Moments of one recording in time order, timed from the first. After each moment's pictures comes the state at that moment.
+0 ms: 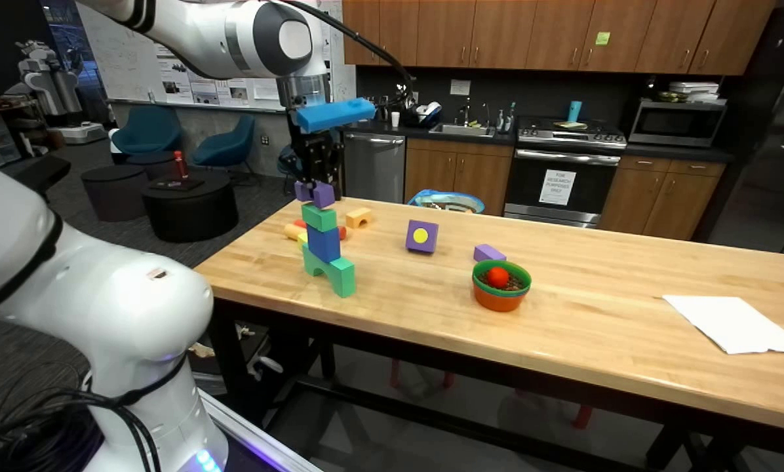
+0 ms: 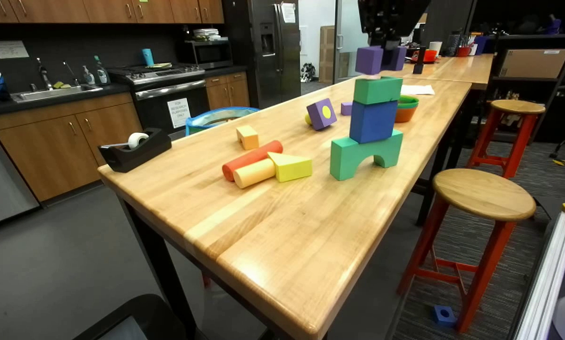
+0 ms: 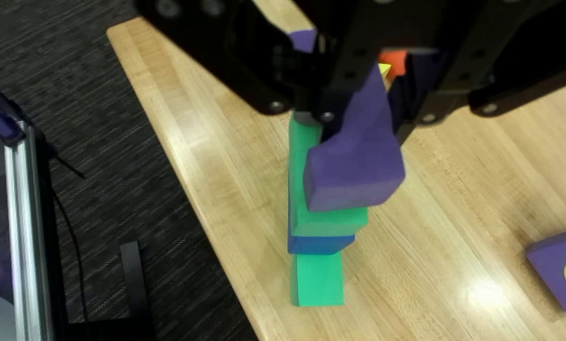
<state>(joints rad) 0.16 -0.59 -0.12 -2.49 -0.11 2.00 -1.13</state>
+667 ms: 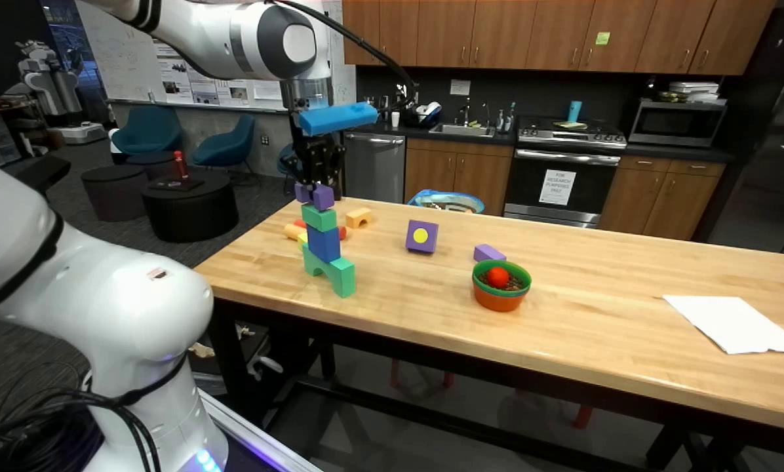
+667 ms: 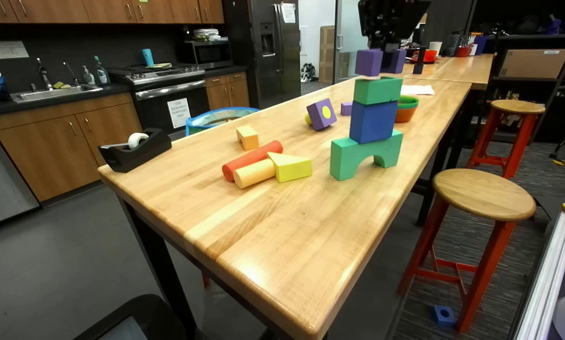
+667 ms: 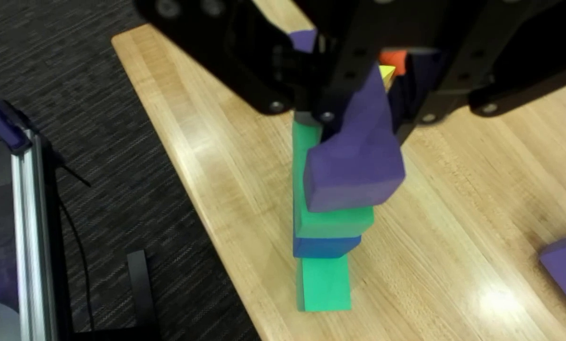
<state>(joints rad) 0.16 -0.59 -0.14 -2.49 -0.09 2.00 -1.14</state>
